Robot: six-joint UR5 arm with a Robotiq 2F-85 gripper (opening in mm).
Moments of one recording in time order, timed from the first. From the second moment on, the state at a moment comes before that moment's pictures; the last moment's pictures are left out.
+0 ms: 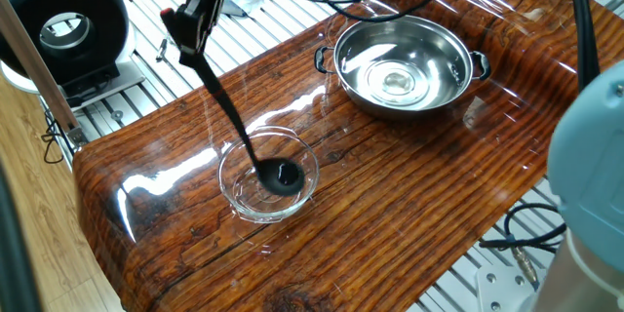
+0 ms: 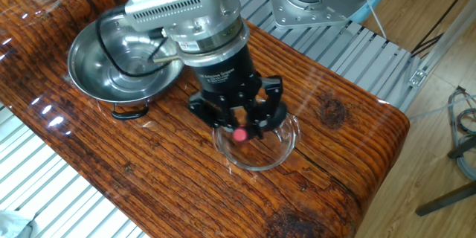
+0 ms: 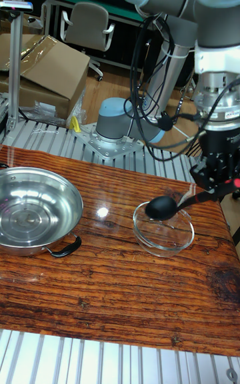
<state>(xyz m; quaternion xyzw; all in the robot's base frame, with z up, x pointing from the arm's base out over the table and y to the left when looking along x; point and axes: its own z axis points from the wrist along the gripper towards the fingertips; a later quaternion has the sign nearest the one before) 0.591 0.199 0.269 -0.29 0.94 0.16 0.09</state>
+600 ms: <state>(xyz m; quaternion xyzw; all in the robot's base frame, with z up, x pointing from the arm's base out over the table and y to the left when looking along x) 0.604 0.147 0.272 -0.23 0.97 0.06 0.09</state>
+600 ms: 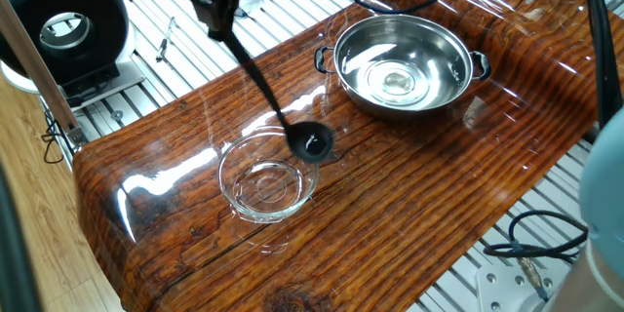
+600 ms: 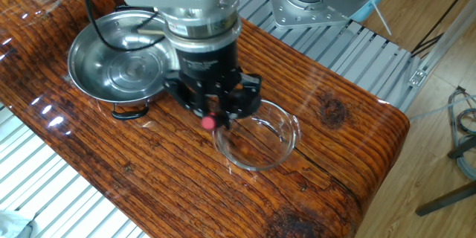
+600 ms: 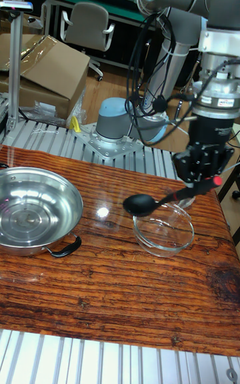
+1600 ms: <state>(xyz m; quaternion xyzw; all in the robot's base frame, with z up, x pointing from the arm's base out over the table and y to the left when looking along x) 0.585 0.063 0.244 -0.11 0.99 -0.01 0.08</state>
